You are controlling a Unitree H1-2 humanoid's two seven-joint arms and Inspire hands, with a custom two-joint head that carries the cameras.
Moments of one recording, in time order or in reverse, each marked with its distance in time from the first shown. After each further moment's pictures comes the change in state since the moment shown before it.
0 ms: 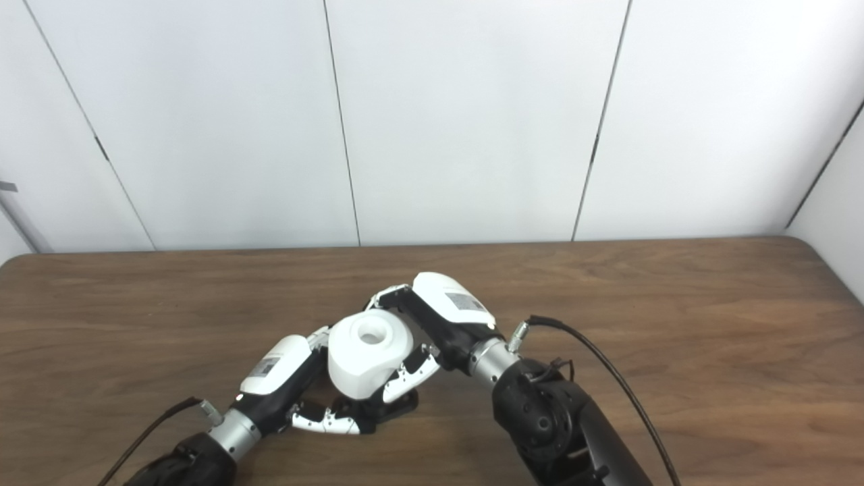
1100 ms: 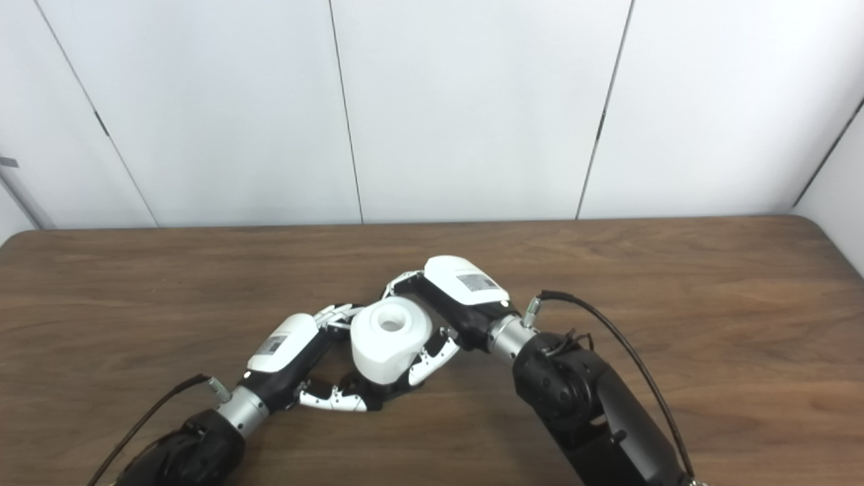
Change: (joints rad) left arm 0.010 0.000 -0.007 -0.027 0.005 0.029 -0.001; right arm -0.021 -0.077 0.012 0.066 -0.012 -0.122 0.013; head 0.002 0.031
